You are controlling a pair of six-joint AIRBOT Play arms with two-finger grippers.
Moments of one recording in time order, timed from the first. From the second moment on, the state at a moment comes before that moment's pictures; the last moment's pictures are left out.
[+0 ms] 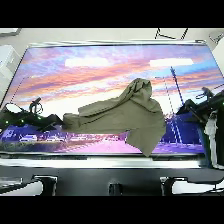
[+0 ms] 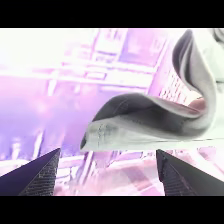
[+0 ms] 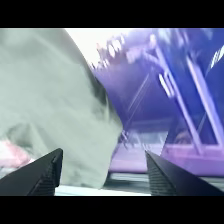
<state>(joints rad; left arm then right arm) 0.25 -1.39 0.89 1.02 -1.18 -1.31 -0.47 -1.57 1.37 -1.14 1.62 1.53</state>
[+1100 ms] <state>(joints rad) 0.15 -1.38 0.87 0.97 -1.14 -1.31 -0.31 -1.61 1.16 -1.16 1.40 1.53</state>
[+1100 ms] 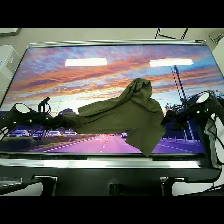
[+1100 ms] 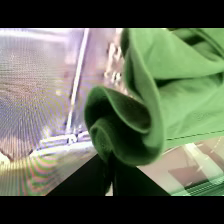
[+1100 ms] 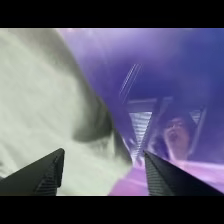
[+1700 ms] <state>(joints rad) 0.18 -1.13 1.07 0.96 -1.15 -1.31 -0.31 -1.49 1.41 -1.04 1.41 1.44</state>
